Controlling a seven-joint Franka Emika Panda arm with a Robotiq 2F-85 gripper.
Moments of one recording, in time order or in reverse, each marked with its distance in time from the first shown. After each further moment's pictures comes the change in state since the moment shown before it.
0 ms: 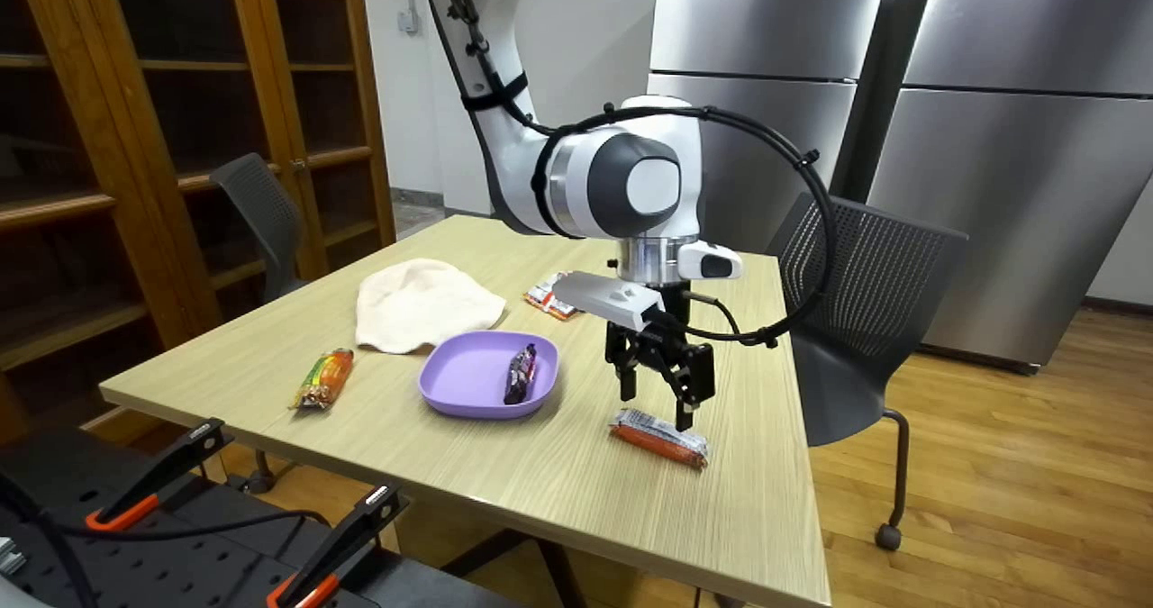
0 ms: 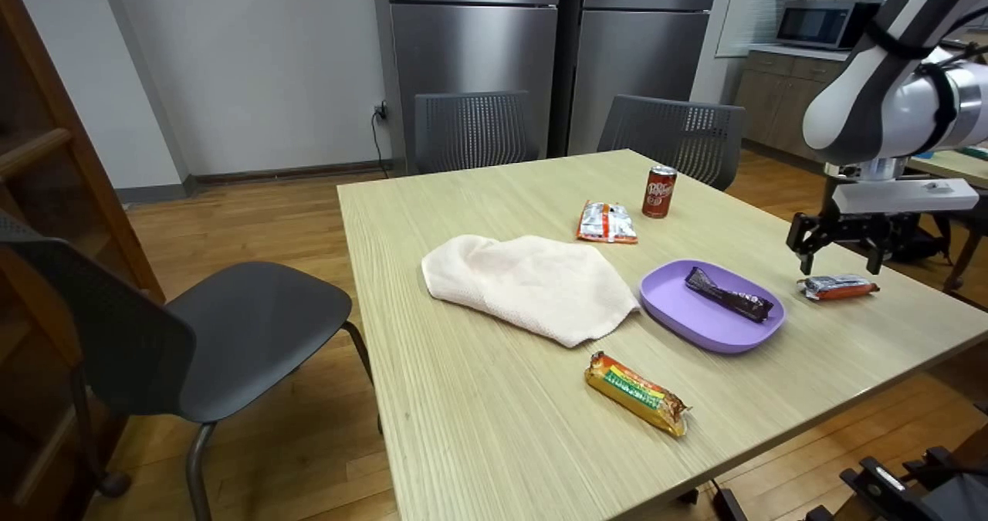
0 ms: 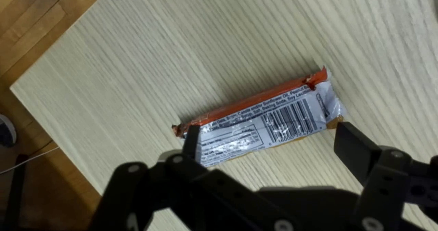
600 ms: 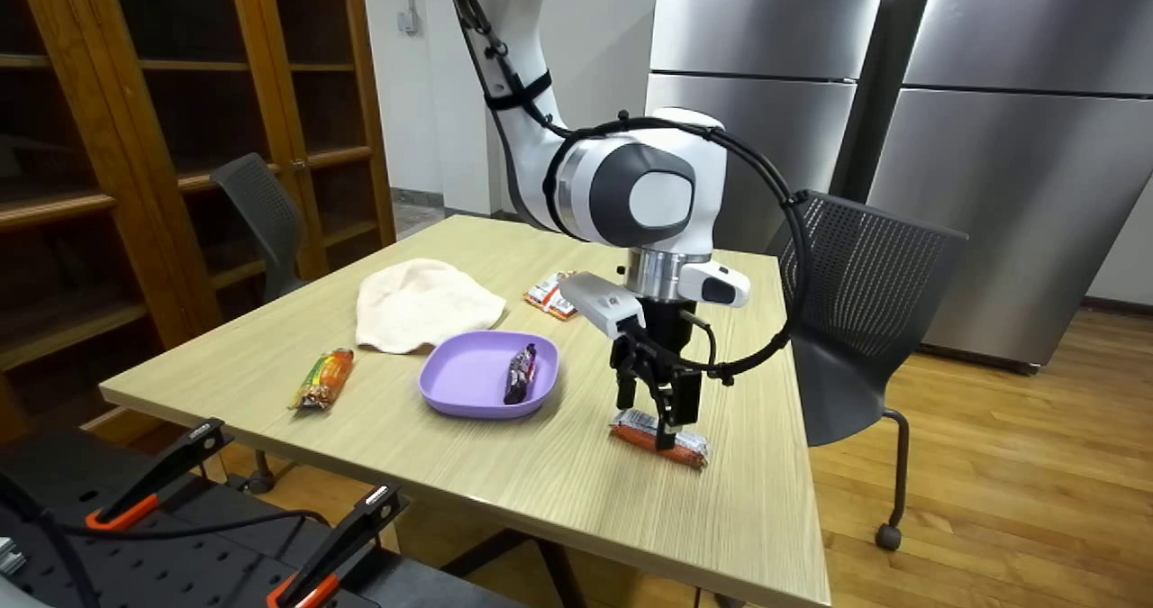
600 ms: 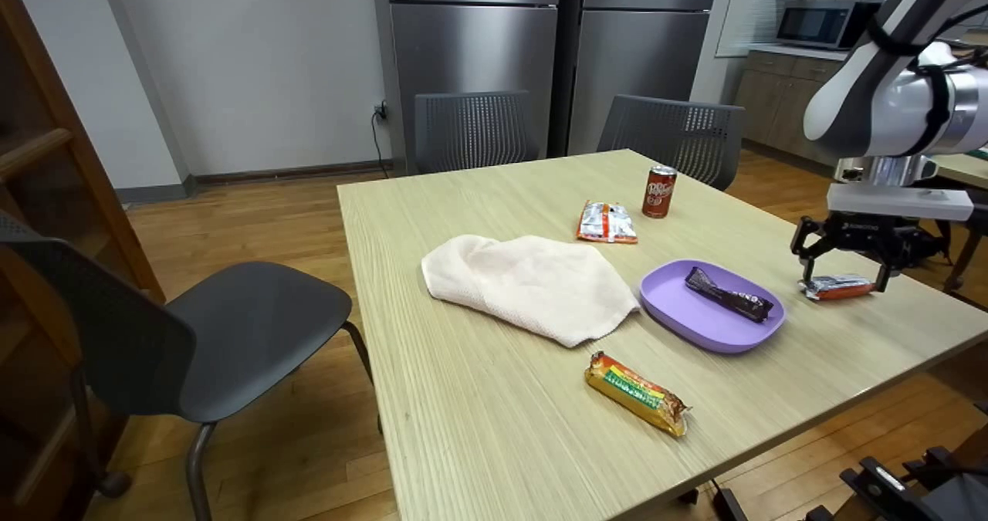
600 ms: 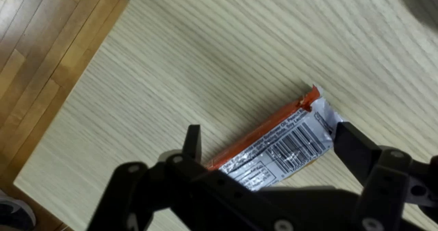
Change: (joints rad) arm -0.046 0.017 0.025 0.024 0.156 -0.089 0.093
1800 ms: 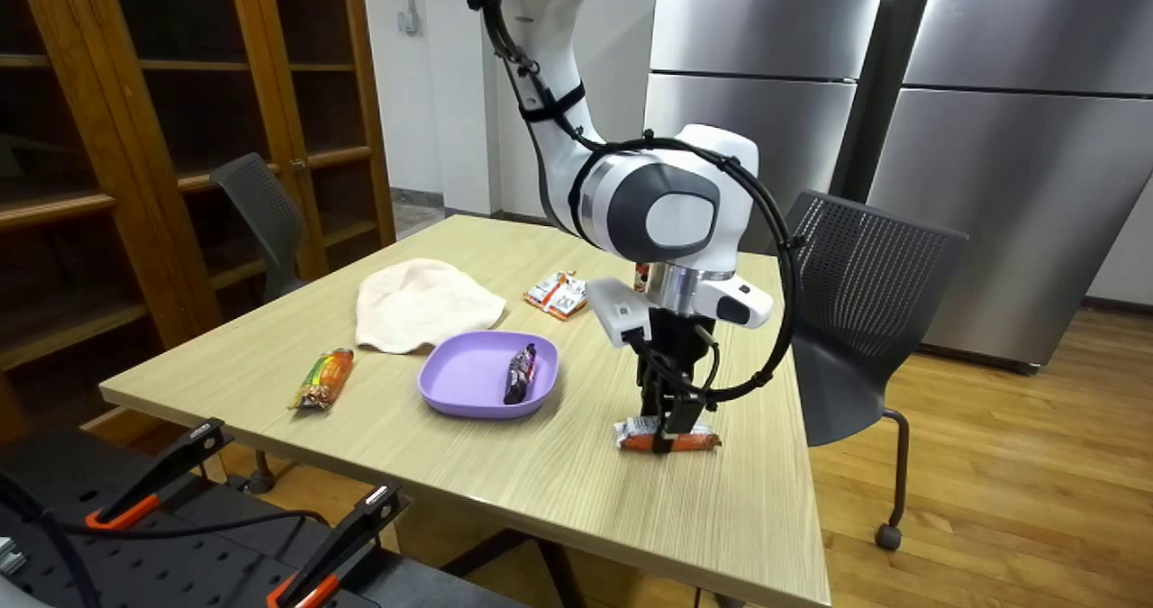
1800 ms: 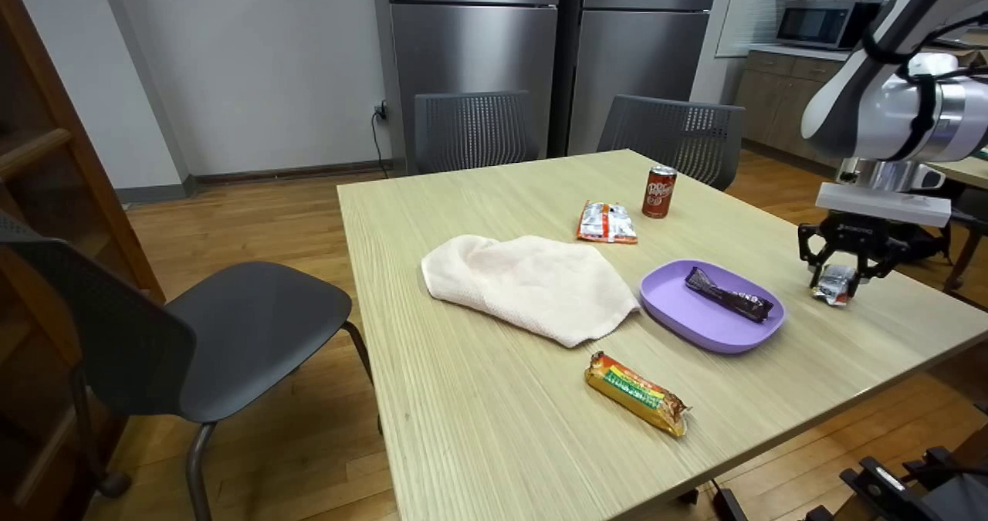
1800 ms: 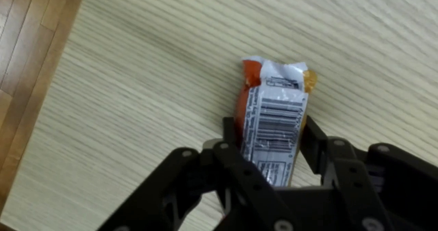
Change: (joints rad) arm -0.053 0.064 0.024 0.085 0.119 -0.016 0.051
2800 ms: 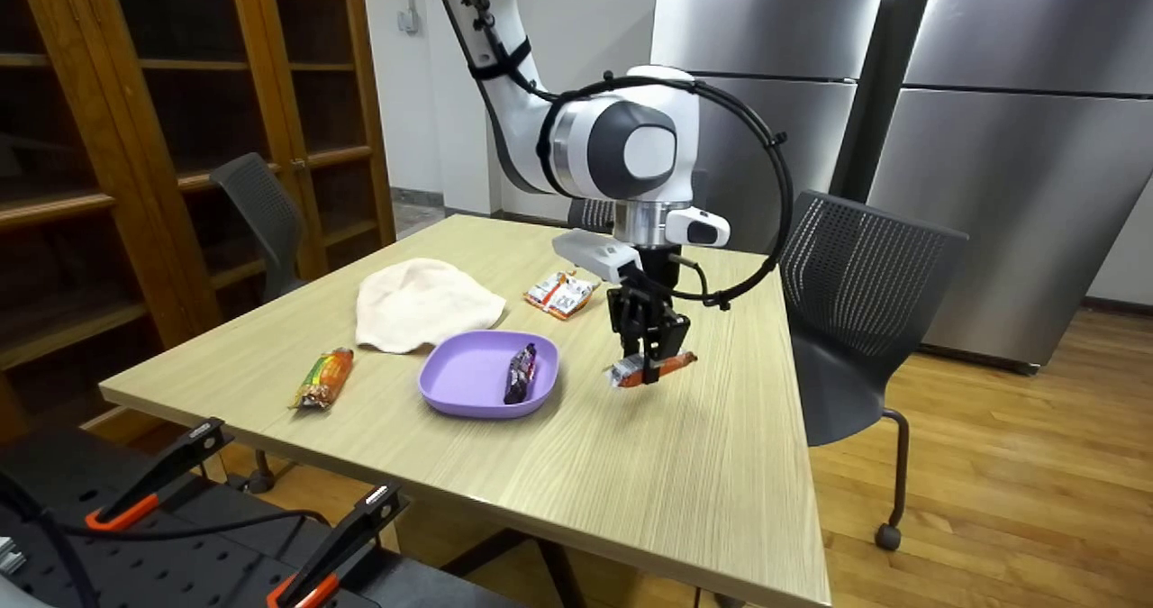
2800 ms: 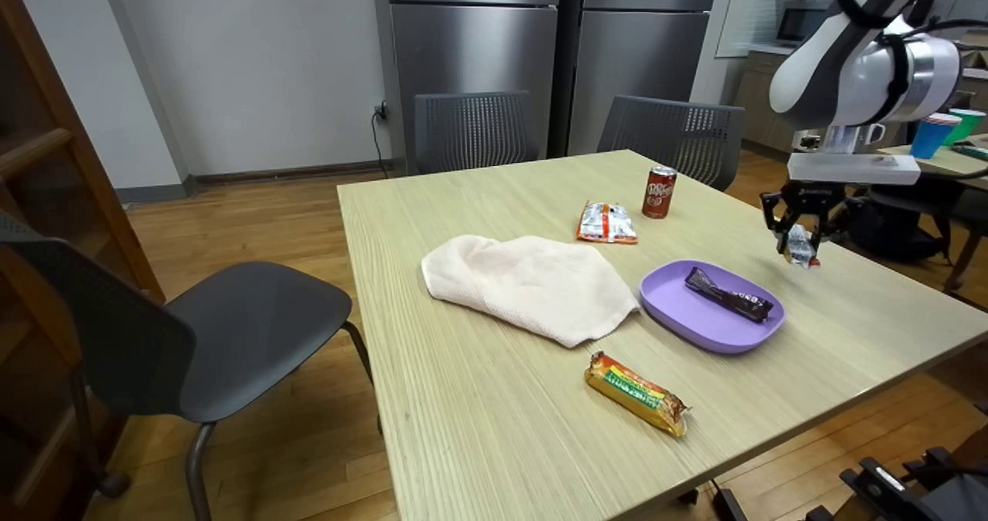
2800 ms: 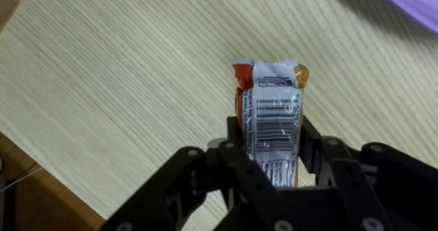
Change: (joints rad) arm 0.106 -0.092 0.007 -0.003 -0.194 0.003 -0.037
